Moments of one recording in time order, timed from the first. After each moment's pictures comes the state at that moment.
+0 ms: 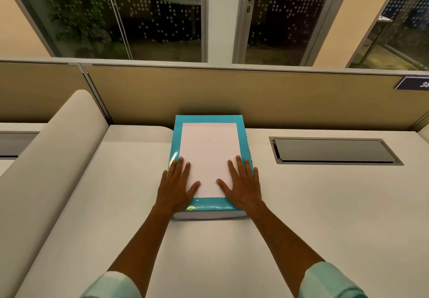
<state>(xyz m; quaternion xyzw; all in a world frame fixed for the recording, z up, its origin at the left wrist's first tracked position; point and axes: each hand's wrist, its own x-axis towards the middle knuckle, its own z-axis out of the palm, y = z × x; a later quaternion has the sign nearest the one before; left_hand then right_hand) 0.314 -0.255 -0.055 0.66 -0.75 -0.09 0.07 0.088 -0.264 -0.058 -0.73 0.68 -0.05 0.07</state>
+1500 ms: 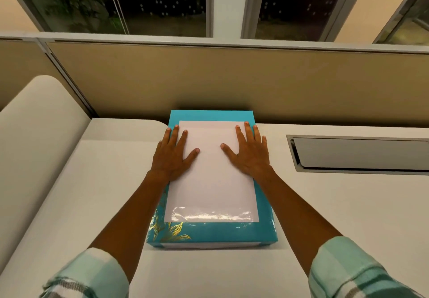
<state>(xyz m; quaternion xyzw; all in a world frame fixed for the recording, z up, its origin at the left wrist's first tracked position) 0.319 -0.398 -0.066 0.68 -0.73 -0.08 0.08 0.078 -0.417 -0.068 -0.72 0.69 -0.07 0.08</state>
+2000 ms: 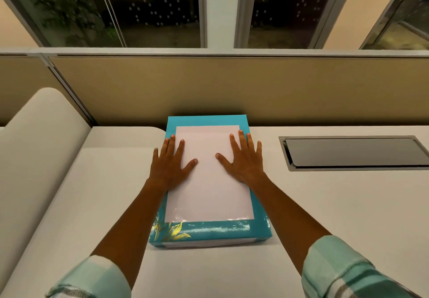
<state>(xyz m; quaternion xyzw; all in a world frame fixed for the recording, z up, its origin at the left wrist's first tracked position) 0.318 -0.381 -0.062 0.68 -0.73 -0.07 0.00 0.081 -0.395 -0.064 -0.72 0.69 -0.04 0.07</state>
